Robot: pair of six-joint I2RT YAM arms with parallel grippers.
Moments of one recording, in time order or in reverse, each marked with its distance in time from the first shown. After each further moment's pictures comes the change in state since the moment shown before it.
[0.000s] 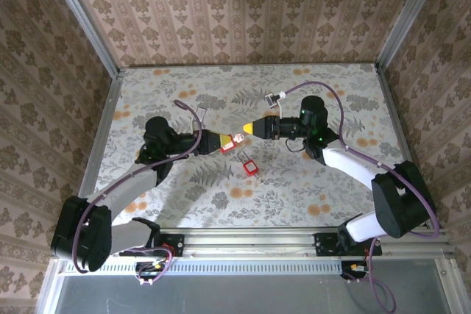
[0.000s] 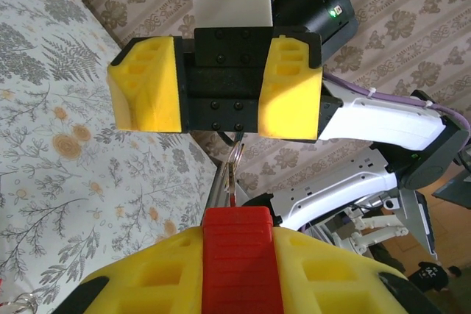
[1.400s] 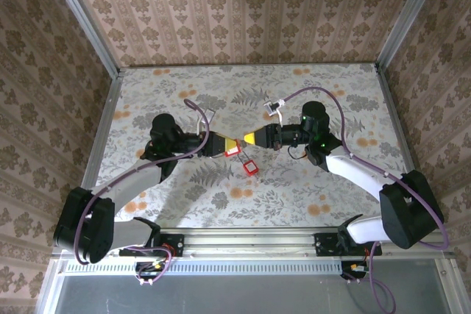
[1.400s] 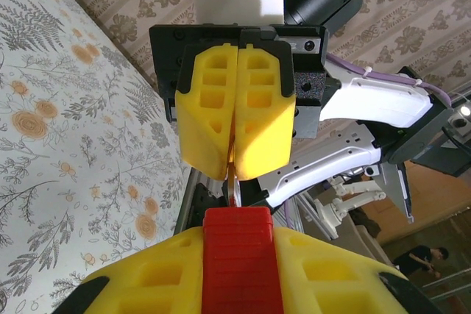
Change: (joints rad) left arm -0.039 0.063 0.039 -0.006 0.079 0.020; right arm 0.035 -0.081 -0.051 -0.047 -0.054 -0.034
